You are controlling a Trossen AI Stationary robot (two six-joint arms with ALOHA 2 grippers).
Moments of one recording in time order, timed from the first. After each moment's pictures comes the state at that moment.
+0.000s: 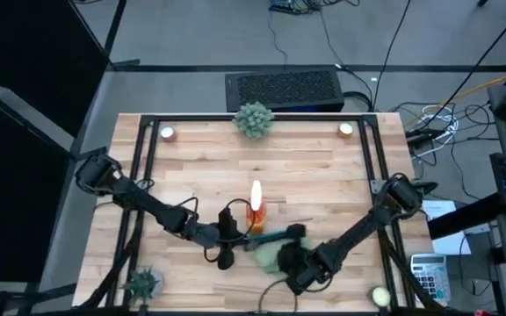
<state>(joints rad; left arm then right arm) -0.47 1.66 0.75 0.38 -0.30 -0.50 0.67 1.97 1.27 -0.75 0.58 0.55</state>
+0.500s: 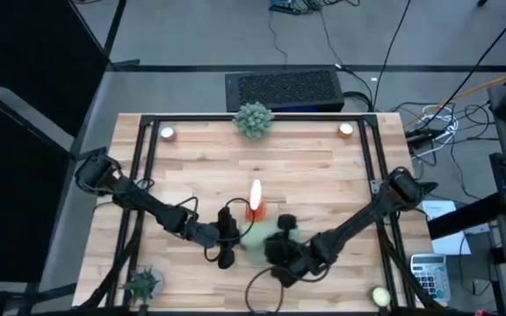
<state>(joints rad) -0.47 1.66 0.75 0.37 -0.31 -0.49 0.56 1.99 1.33 -0.33 0.69 0.32</state>
